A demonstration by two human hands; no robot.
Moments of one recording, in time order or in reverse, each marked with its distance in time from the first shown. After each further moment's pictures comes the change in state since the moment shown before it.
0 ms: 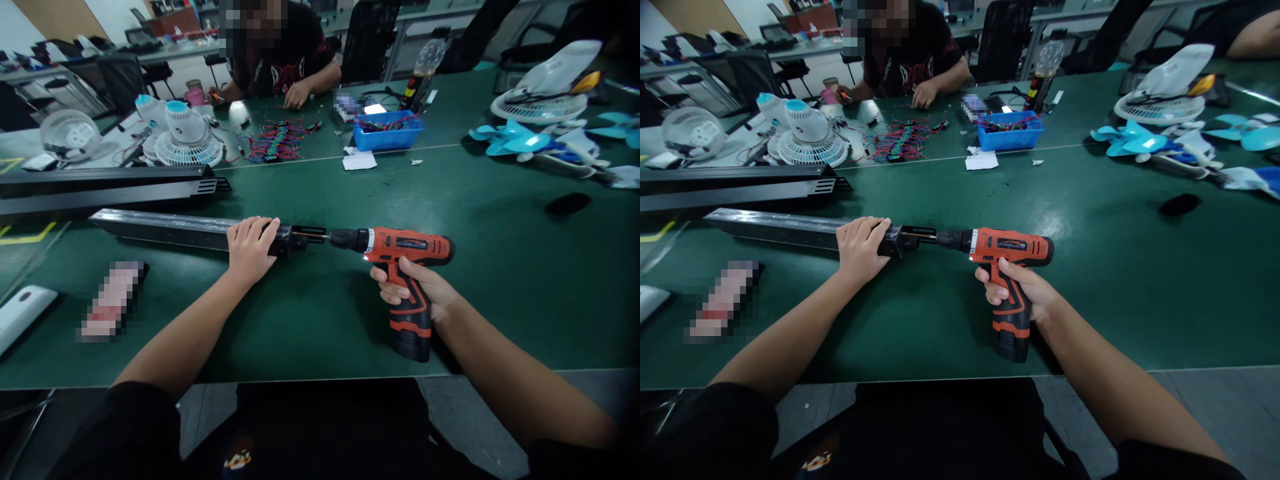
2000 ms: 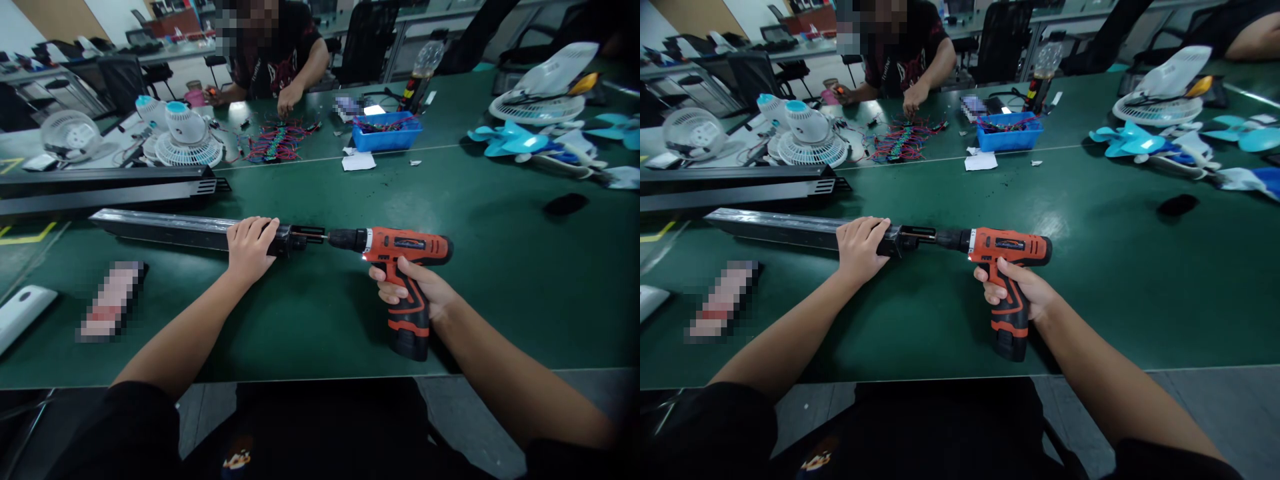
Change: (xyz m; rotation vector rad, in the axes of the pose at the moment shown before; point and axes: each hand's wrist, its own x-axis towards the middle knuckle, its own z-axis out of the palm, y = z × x) left_hand 0.002 0.000 -0.002 -0.032 -0.040 -0.025; right_hand 0.001 0.000 0.000 -0.036 0.011 -0.014
